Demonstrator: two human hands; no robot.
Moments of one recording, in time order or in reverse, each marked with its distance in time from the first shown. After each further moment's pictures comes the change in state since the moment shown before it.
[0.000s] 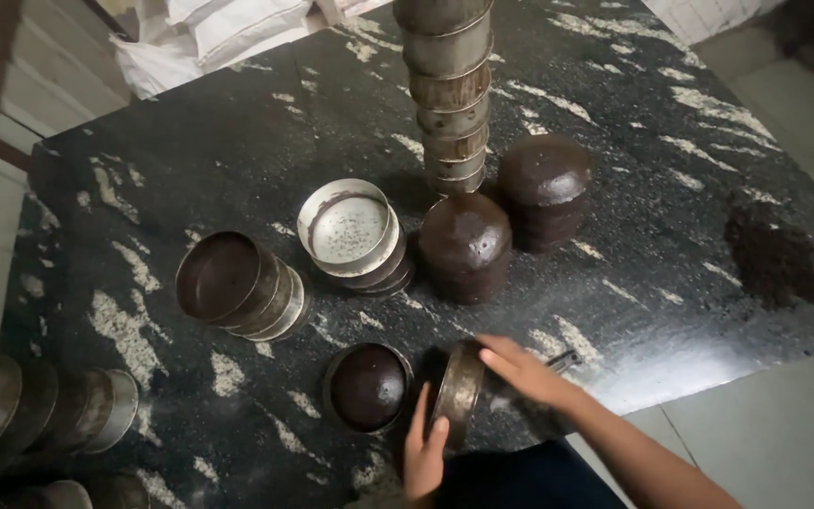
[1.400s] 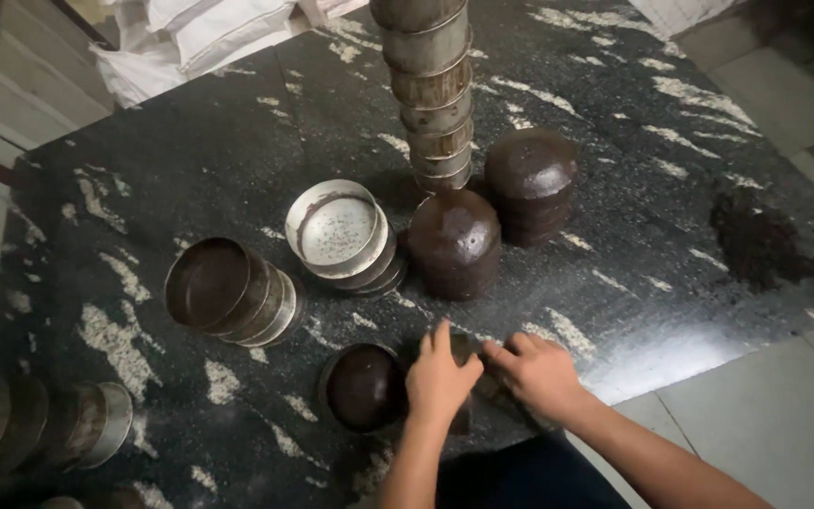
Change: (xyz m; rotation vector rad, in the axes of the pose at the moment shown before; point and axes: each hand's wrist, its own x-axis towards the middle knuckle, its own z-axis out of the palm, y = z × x) left_hand 0.052 0.120 0.088 1.205 0.002 -0.044; right_hand -0.052 -0.060 -0.022 -0.773 0.404 -0.314
